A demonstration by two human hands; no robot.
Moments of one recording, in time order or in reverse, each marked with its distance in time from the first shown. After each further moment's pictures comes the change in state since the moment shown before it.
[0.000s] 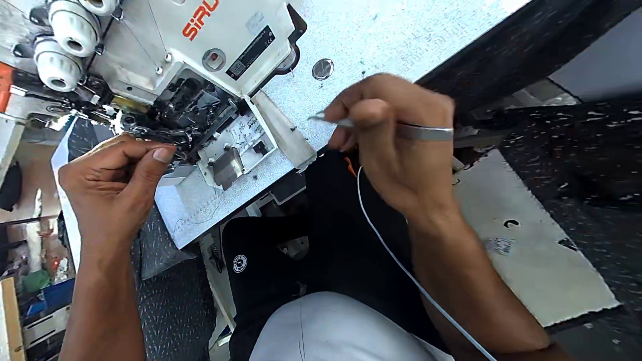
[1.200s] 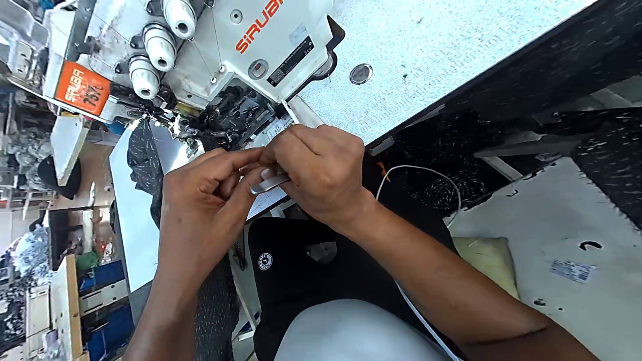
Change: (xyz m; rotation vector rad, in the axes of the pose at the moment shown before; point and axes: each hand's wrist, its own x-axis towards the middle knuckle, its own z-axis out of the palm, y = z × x) left_hand 0.001 0.087 0.031 0.167 -0.089 -0.133; right_hand 0.002 0.015 0.110 -0.592 0.103 -0.471
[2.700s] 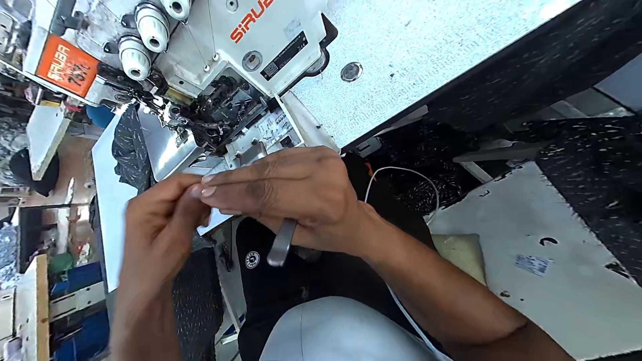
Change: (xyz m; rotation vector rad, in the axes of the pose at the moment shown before) left_hand -0.050 -0.026 -0.016 -0.329 0.027 -0.109; right_hand 0.003 -0.022 -0.030 0.710 -0.205 -0.104
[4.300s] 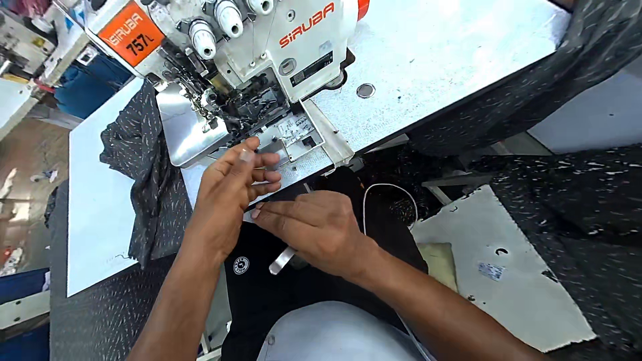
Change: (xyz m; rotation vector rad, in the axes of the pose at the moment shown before) left_hand 0.004 -0.003 0.032 -0.660 0.042 -0.441; right_hand -0.047 -0.026 0.034 -0.474 -0.203 0.012
